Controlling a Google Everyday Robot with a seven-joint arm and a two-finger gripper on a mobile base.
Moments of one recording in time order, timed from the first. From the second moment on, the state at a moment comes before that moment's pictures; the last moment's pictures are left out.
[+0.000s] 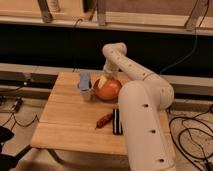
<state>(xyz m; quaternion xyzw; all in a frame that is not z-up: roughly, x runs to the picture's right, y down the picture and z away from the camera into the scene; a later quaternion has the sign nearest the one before) 0.028 -0.036 0.959 -0.34 0.06 0.42 0.84</state>
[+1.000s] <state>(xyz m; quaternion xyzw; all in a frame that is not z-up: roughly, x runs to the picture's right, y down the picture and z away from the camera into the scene) 0.101 -0.052 0.970 -0.29 0.09 0.47 0.83</state>
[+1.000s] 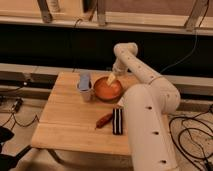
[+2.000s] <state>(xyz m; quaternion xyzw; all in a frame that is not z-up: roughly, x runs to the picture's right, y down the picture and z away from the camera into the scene) 0.085 -0.006 0.991 -0.35 0.09 0.48 0.80</state>
